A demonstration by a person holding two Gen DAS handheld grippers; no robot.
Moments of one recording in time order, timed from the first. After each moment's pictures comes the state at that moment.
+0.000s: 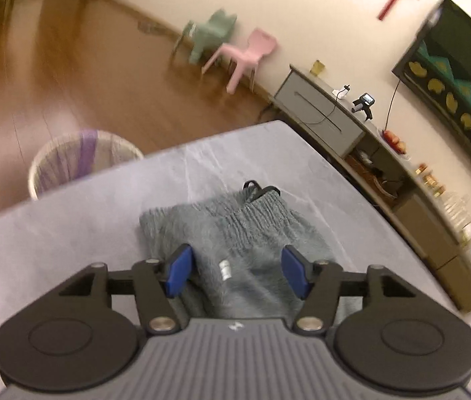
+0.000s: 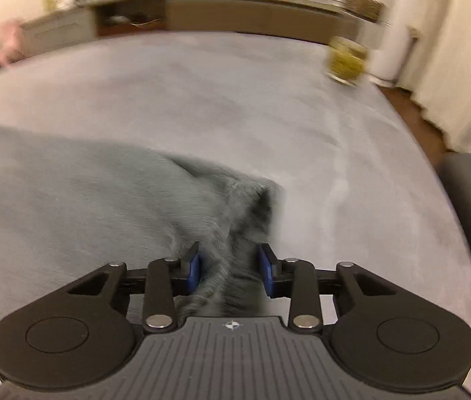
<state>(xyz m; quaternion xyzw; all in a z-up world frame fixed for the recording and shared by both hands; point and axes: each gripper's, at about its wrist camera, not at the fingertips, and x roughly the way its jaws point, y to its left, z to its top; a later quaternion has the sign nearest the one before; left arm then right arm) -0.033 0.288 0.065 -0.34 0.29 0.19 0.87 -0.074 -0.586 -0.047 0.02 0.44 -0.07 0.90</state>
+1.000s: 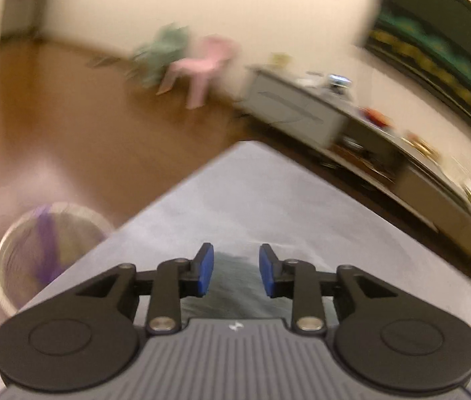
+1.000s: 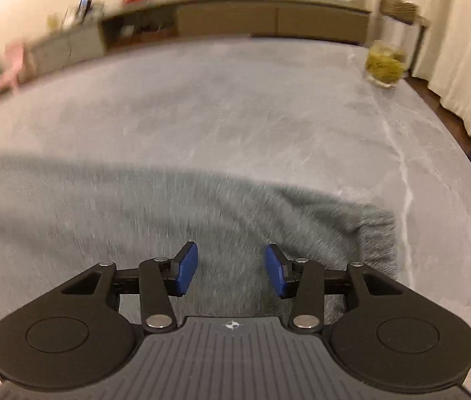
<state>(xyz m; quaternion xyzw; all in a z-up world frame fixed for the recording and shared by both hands) 0.084 0.270 0.088 -0.16 0.32 0.11 0.93 -0.032 -0.539 -0.042 0.08 0.41 -0.06 0.91</state>
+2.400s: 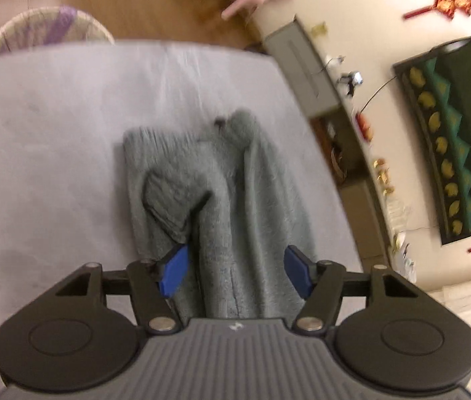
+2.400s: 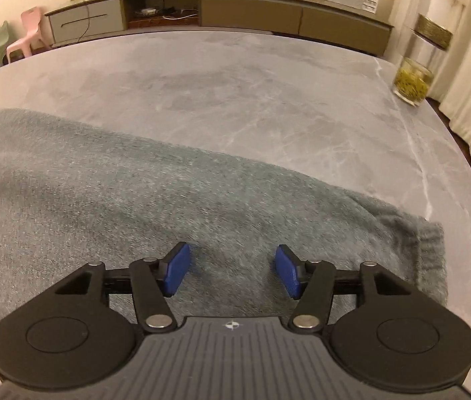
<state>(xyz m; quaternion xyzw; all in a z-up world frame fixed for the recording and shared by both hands) 0.014 0.312 0.027 -0.50 0.35 0.09 0.79 -0.022 -0.489 -0.058 -0.01 0.45 -0.02 0.89</state>
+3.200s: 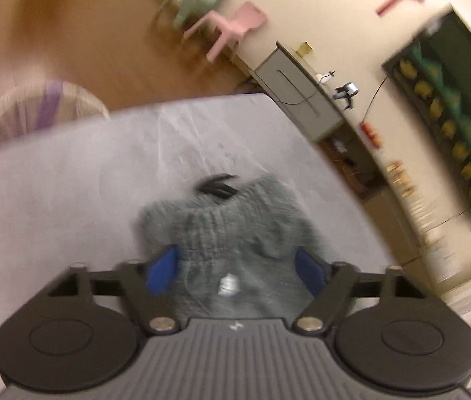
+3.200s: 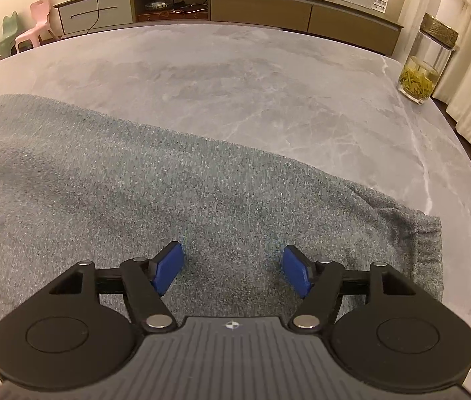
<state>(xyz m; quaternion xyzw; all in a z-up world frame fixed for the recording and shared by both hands) 0.021 0.328 0.014 -0.33 0.33 0.16 0.87 -0.036 -0.496 -0.059 -0.01 0.46 -0.01 0.89</state>
